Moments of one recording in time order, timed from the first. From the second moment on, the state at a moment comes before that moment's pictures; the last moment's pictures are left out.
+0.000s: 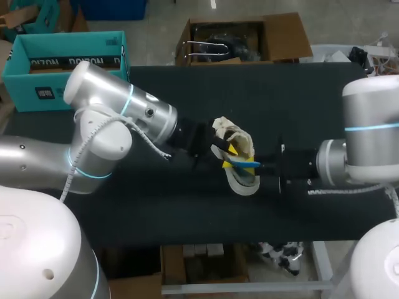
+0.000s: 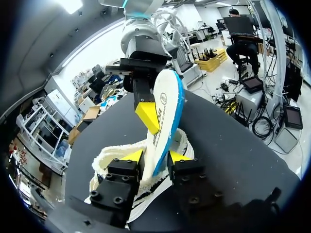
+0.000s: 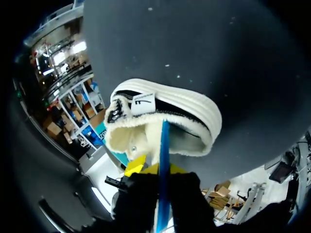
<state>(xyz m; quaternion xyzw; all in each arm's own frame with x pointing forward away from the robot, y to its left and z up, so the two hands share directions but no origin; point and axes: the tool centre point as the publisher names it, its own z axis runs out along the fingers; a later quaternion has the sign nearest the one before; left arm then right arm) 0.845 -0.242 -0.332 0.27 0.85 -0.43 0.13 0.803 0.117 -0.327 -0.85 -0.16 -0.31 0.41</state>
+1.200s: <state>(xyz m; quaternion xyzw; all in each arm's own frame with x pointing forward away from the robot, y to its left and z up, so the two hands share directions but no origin) 0.850 -0.250 -0.334 0.25 0.86 -0.40 0.18 0.804 0.113 -0.325 -0.84 -0.19 -0.32 0.39</state>
